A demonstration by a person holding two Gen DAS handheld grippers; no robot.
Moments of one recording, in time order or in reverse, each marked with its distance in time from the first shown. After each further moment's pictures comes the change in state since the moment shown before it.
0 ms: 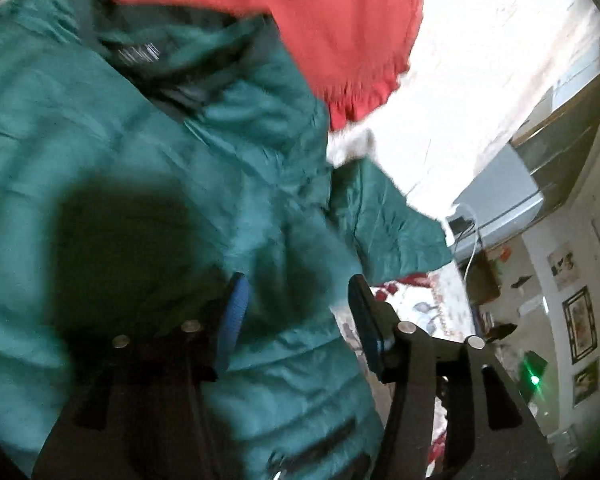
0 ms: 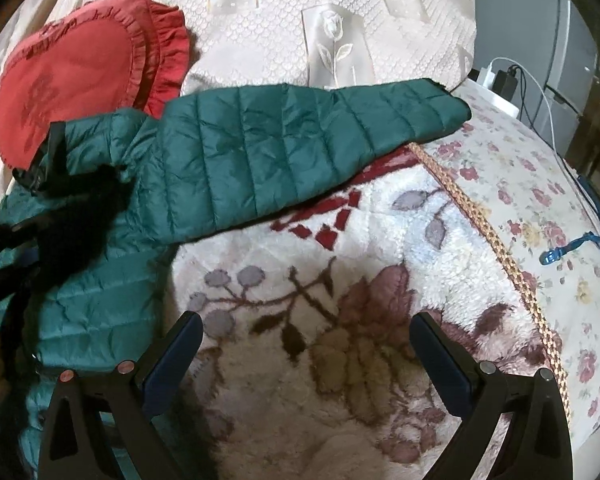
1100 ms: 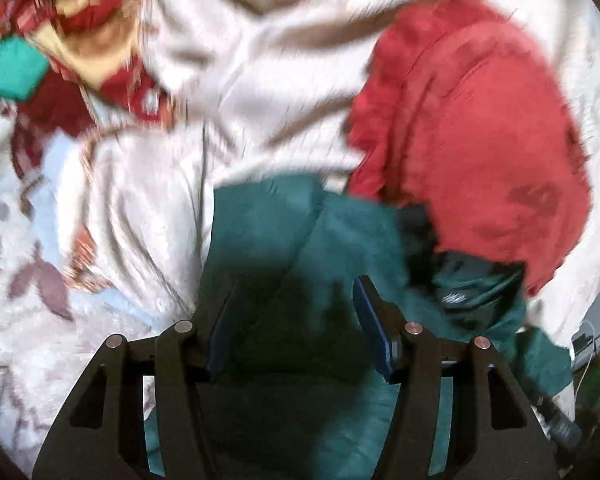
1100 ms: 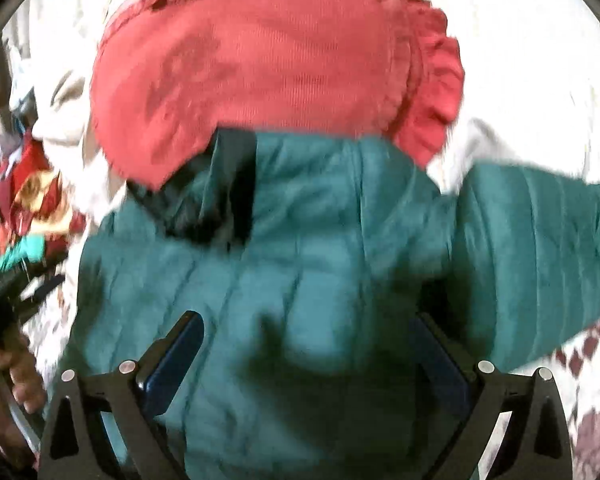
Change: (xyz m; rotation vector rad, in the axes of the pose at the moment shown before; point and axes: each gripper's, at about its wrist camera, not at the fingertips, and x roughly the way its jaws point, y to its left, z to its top) left arm -0.115 0.149 0.086 -0.104 -0.329 0.512; right arm 0.057 0.237 0.090 -0.147 -0.073 0.401
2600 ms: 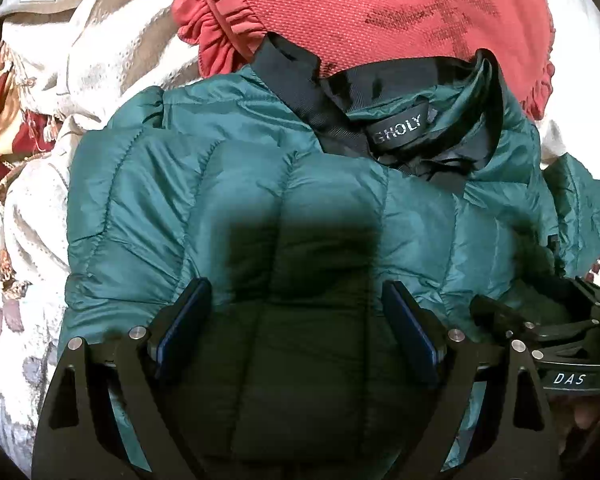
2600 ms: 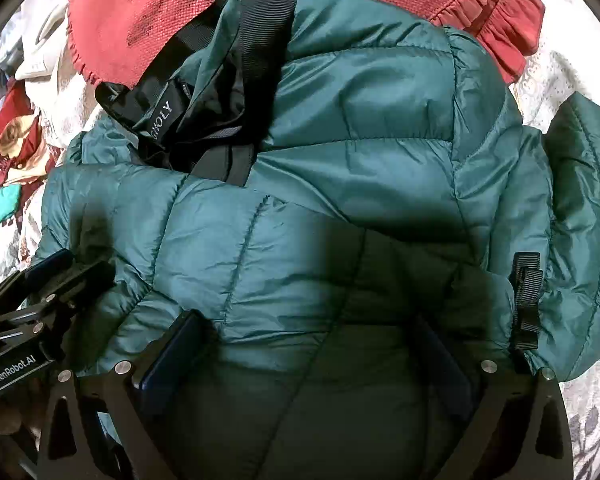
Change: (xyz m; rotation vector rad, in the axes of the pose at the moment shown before) left arm 0.043 -0.107 -0.086 0.474 0.133 0.090; right arm 0.080 0.079 -0.034 -0.077 0.220 -0.007
